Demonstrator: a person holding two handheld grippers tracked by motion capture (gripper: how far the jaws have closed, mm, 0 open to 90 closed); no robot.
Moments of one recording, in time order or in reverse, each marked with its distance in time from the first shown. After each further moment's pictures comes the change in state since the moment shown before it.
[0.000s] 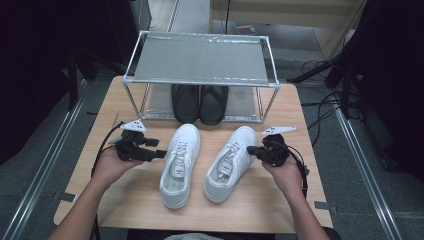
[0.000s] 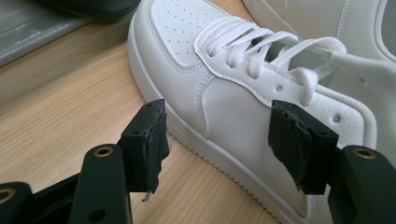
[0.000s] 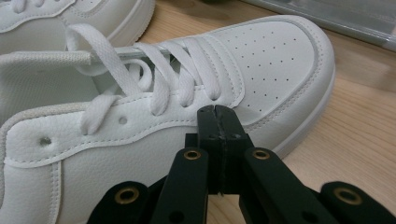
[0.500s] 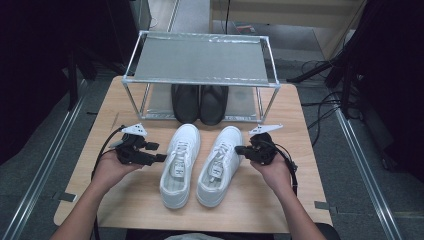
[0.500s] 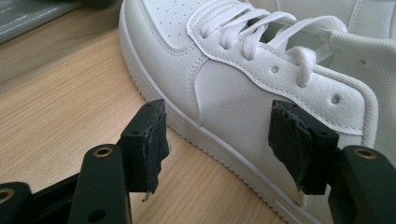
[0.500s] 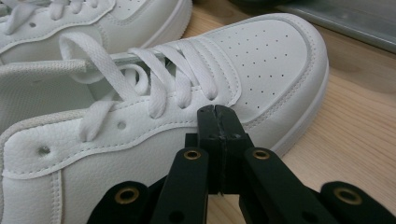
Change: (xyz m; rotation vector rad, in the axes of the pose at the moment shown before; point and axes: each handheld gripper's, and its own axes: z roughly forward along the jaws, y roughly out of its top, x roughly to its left) left arm -0.004 -0.007 0.003 0.023 -0.005 -0.001; right arm 0.020 0.012 0.021 0.001 0.070 -0.055
